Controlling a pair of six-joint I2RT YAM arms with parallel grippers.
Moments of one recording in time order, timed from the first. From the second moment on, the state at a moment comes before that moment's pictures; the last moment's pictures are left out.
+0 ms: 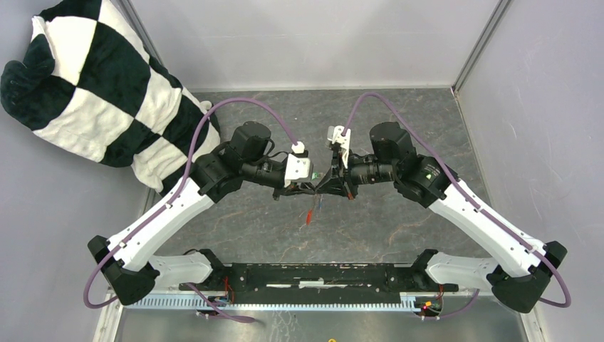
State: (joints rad) left arm -0.79 1.17 1.28 -0.69 0.77 0.60; right arm 0.79 1.13 1.25 -0.56 -0.64 -0.05
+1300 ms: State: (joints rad) left arm -0.78 0.97 1.12 -0.08 0.77 0.08; right arm 0.78 0.81 1.01 -0.07 -0.63 0.22
